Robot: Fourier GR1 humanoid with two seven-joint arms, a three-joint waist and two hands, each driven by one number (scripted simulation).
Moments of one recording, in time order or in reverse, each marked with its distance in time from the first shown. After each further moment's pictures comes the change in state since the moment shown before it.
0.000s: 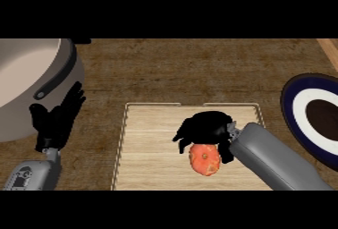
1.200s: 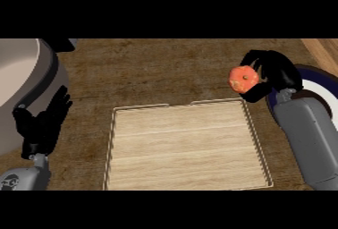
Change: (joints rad) left arm 0.051 0.017 0.060 -0.030 -0.004 0.014 0.018; right arm 0.018 0.045 -0.719 0.115 -0.075 -0.518 0.678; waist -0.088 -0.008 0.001
